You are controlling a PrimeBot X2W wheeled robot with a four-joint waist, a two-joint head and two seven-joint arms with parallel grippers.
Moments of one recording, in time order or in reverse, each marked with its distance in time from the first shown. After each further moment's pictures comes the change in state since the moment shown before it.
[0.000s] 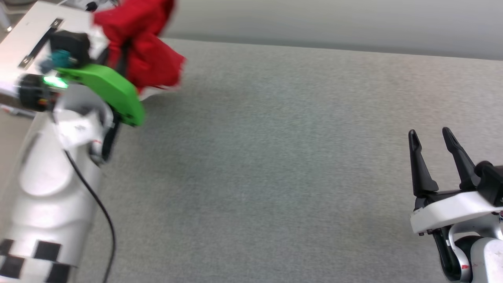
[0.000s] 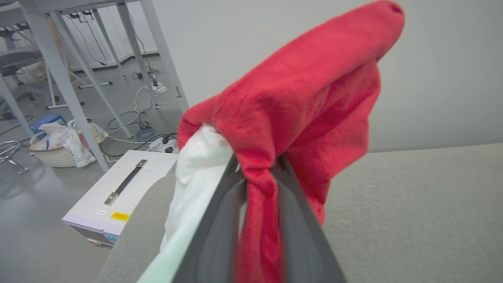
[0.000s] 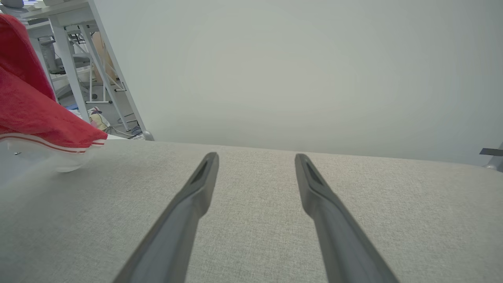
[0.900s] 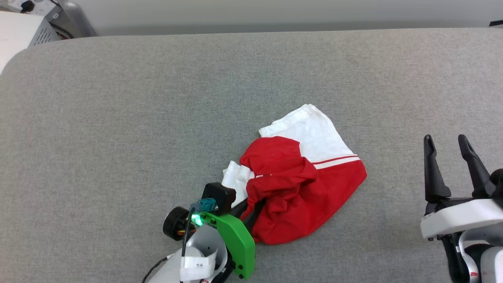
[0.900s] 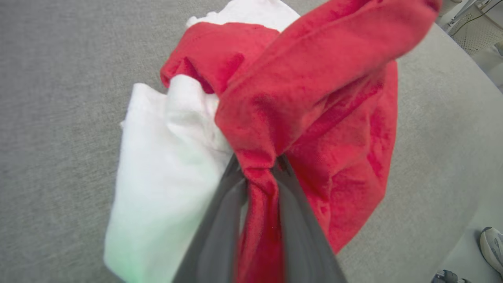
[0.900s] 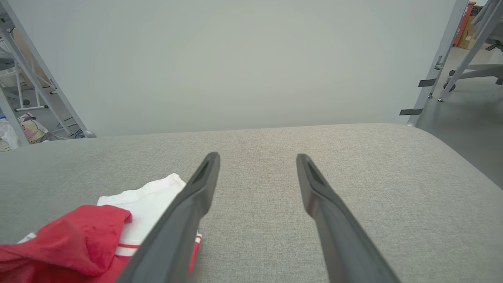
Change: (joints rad) left arm 0.508 -0.198 -0.290 -0.259 -0.039 0.016 0.072; right arm 0.046 0.025 -0.063 -0.046 0.003 0.000 0.012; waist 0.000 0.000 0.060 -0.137
